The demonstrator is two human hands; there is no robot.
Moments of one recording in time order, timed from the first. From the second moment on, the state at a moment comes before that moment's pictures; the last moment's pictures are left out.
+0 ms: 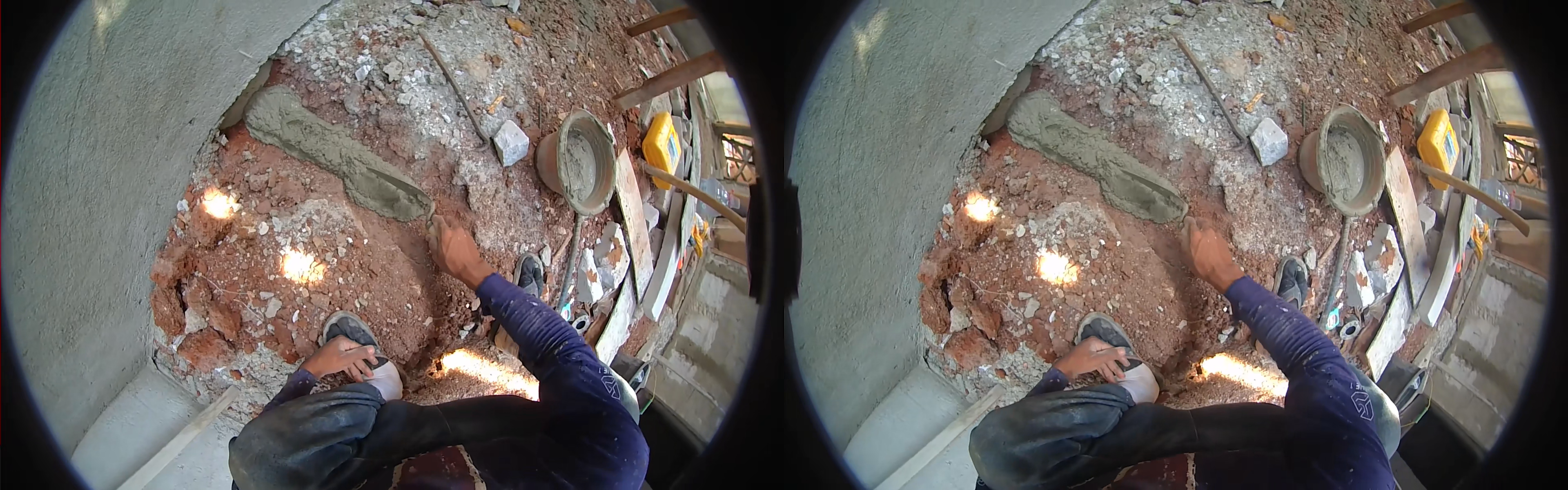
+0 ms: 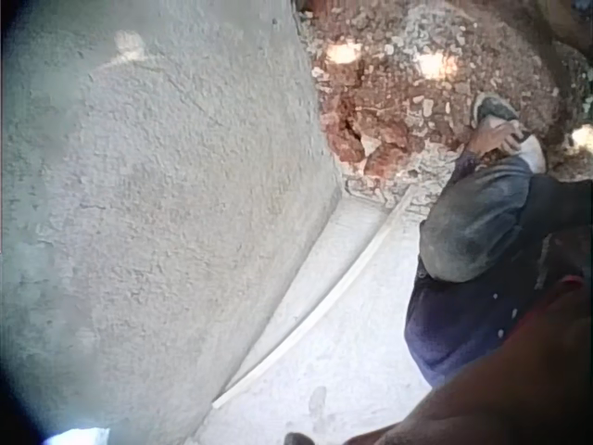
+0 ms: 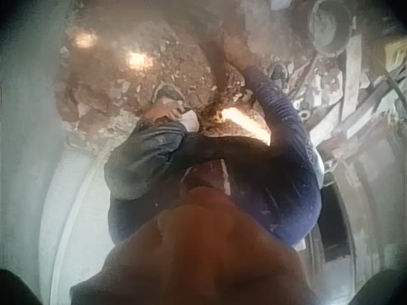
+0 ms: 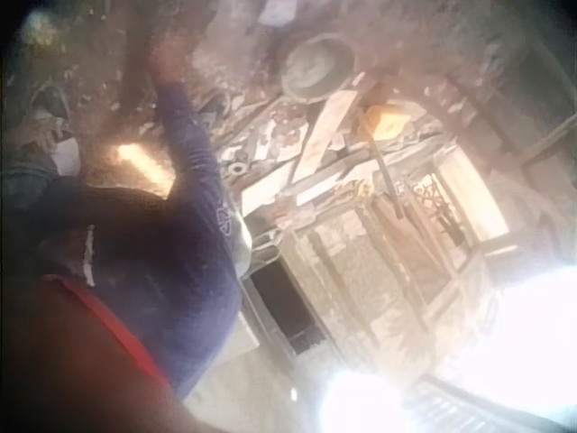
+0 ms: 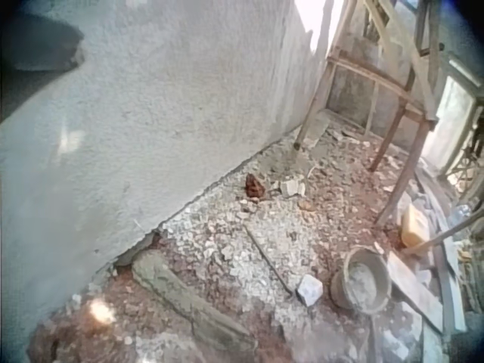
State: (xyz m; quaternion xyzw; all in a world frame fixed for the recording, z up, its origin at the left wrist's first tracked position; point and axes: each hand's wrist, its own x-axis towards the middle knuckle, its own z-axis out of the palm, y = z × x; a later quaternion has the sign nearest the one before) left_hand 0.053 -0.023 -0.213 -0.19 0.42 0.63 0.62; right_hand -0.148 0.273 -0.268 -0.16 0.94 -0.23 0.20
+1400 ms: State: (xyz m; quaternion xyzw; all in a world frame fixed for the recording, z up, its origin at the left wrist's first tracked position) left_hand -0.381 0.390 -0.151 -0.01 0.69 0.64 0.34; right_hand -0.268 0.680 -0.097 -0.14 0.98 -0.03 0.13
